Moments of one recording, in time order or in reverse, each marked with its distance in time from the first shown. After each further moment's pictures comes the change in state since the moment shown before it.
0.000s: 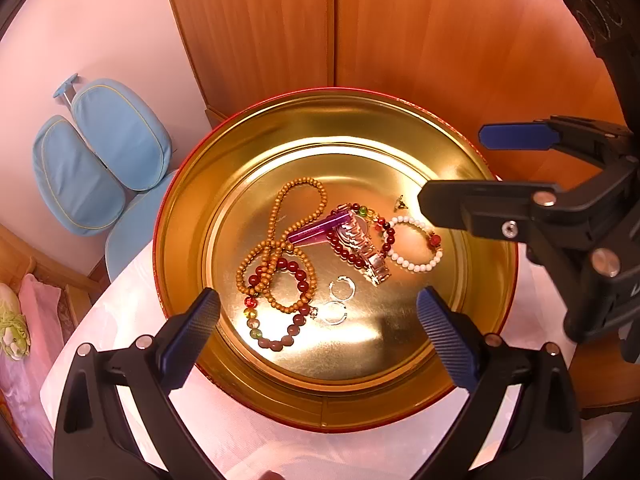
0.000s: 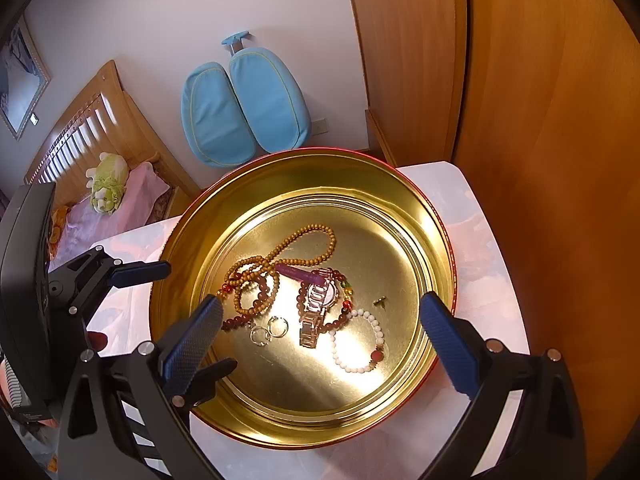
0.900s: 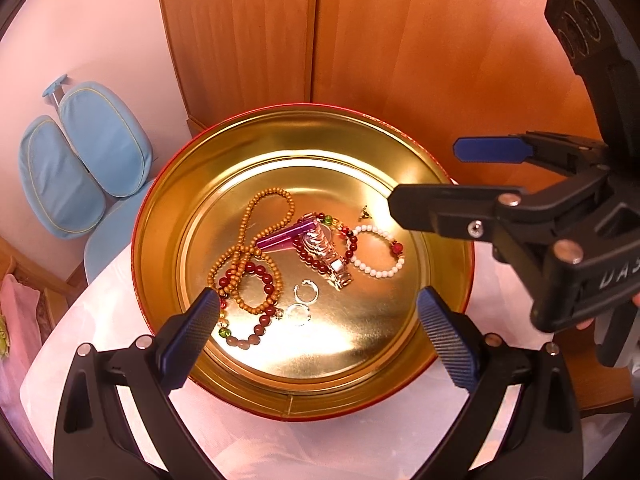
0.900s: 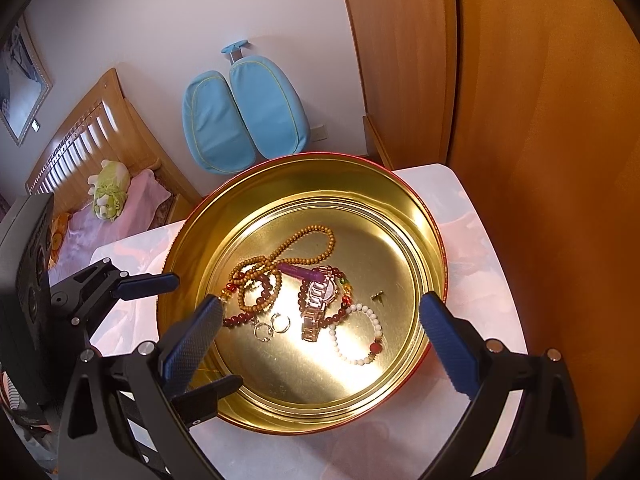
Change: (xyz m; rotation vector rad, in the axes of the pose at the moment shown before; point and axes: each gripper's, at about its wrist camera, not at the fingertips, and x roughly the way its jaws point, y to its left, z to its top) left arm -0.010 -0.017 -0.004 -0.008 -0.055 -0.090; right arm -0.014 -0.002 -0.007 0.012 -0.031 0.001
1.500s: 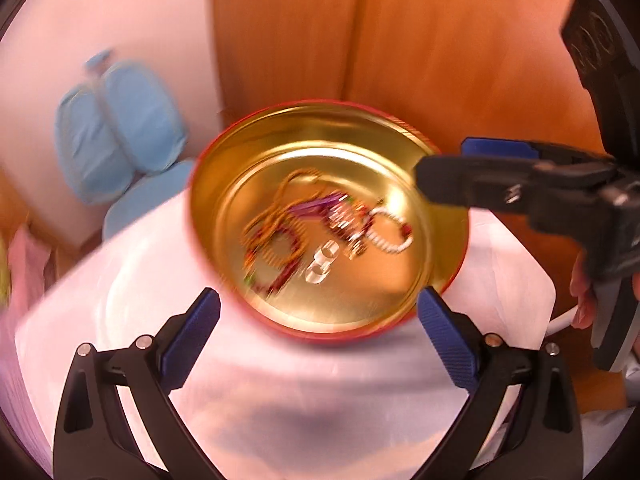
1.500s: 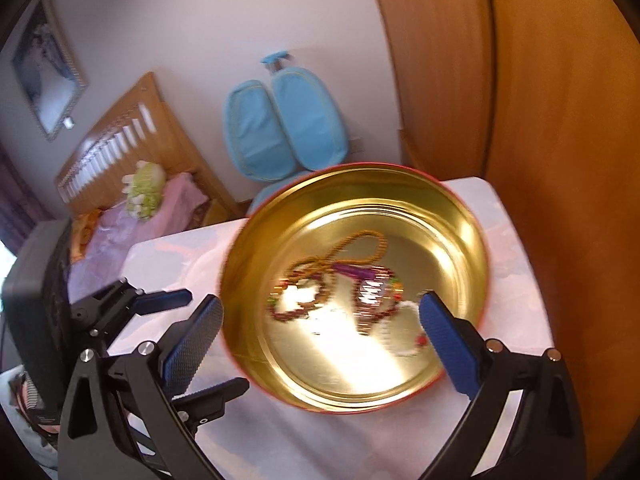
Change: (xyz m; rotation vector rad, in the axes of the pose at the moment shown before) left arm -0.046 0.016 -0.053 -0.185 -0.045 0.067; right arm -0.024 0.045 -0.013 -0.071 -0.054 0.187
